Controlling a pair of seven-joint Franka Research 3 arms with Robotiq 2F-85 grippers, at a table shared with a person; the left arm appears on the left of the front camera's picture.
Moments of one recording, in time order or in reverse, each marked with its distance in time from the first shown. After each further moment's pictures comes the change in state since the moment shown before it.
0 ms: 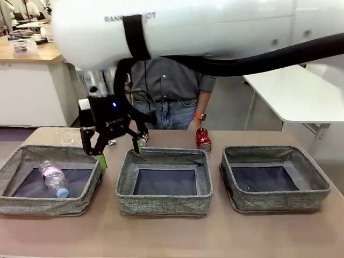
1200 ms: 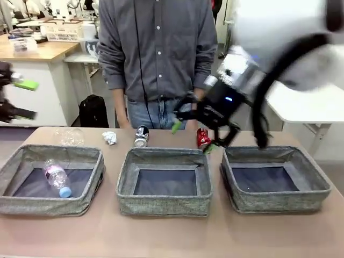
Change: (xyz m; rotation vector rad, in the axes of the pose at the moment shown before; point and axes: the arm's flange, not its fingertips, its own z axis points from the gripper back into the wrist) left arm 0.011 -0.181 -0.178 -0.415 0.156 -0.082; right arm -0.196 -0.233 -0.011 0.805 -0.292 -0.783
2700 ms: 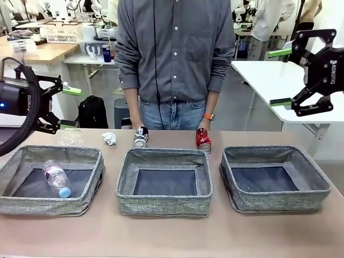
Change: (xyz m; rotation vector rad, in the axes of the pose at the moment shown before) left arm 0.012 0.032 -0.065 -0.071 -0.044 0.234; right arm -0.007 -0.093 0.159 0.635 -0.099 -0.057
